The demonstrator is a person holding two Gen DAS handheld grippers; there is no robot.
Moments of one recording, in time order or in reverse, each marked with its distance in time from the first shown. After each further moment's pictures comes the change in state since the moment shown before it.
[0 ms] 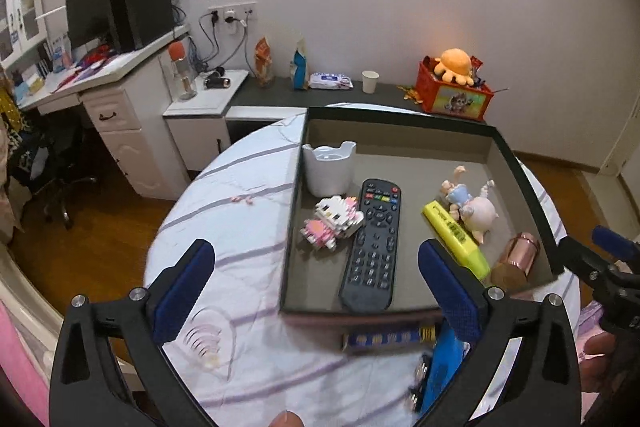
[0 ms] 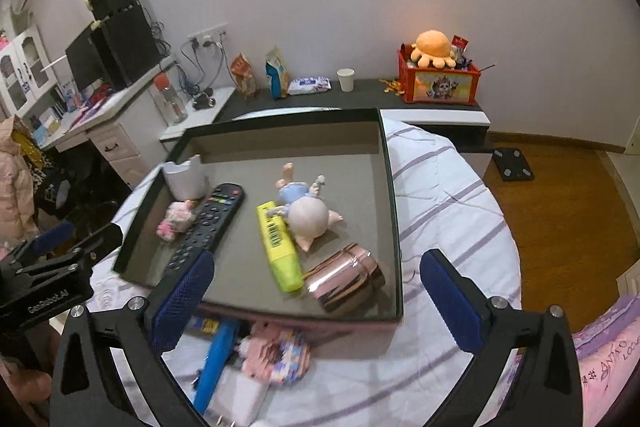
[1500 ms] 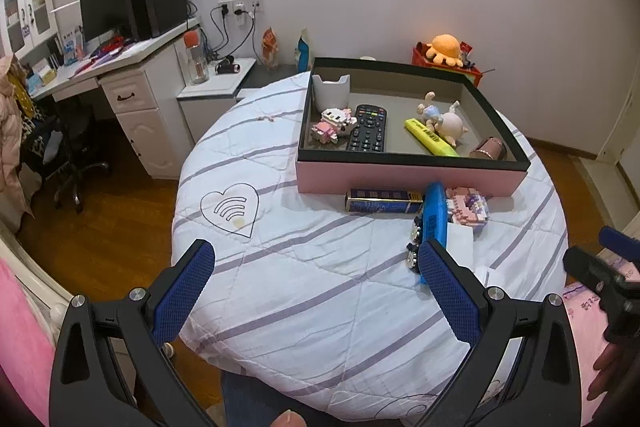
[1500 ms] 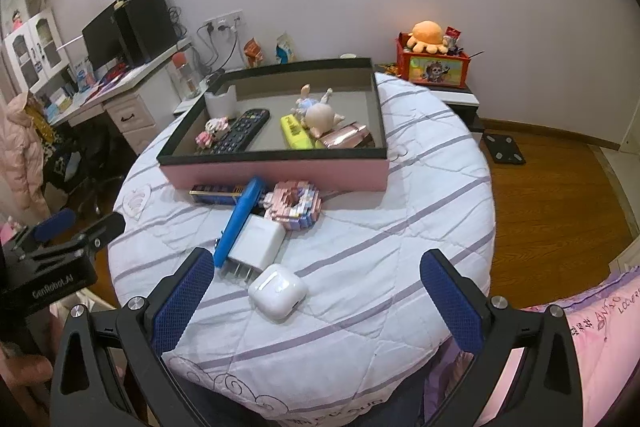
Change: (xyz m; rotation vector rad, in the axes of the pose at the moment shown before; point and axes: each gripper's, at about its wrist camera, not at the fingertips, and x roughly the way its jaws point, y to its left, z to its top) left arm -0.075 0.000 -0.104 0.009 0.012 0.007; right arm -0.075 0.008 -0.108 -0.039 0.032 0.001
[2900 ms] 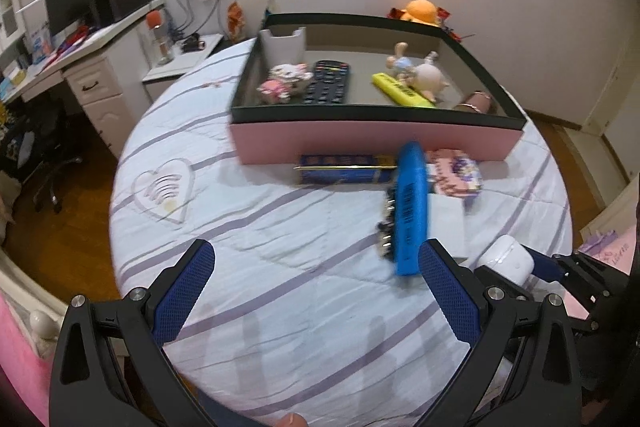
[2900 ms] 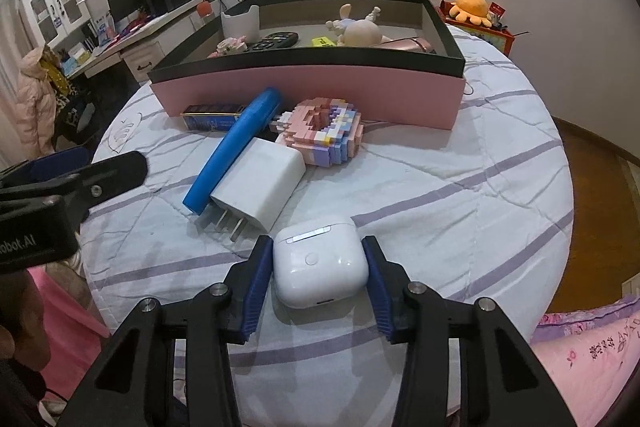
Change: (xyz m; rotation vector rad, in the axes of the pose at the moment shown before) left arm 0.051 -0.035 -0.011 0.066 0.096 -0.085; right arm 0.078 0.008 -0.037 -0.093 0.108 0.071
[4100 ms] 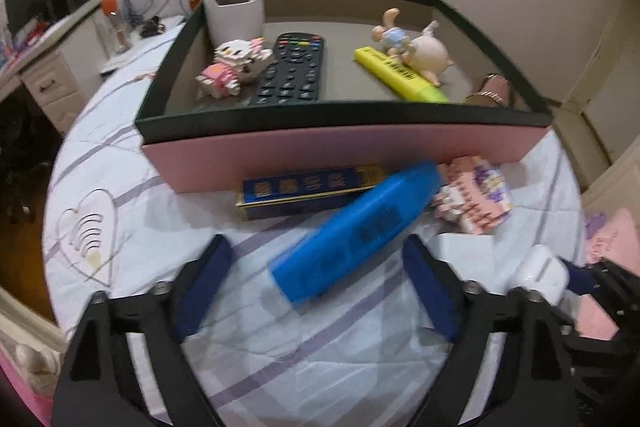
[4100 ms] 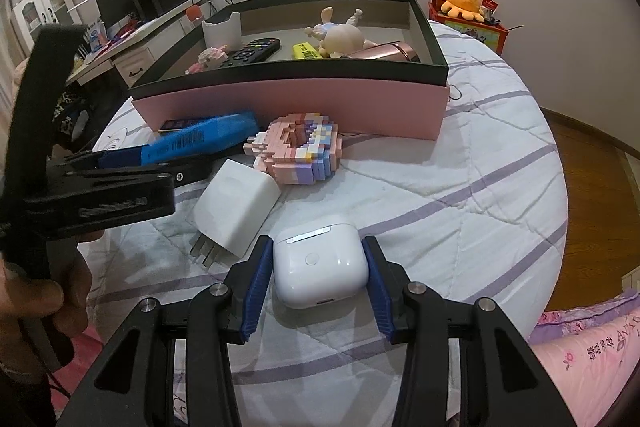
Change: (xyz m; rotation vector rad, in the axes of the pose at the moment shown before) left arm 0.066 0.001 0.030 0.038 0.093 -0.124; right arm 0.007 -0.013 0.013 0.028 0.007 -0.009
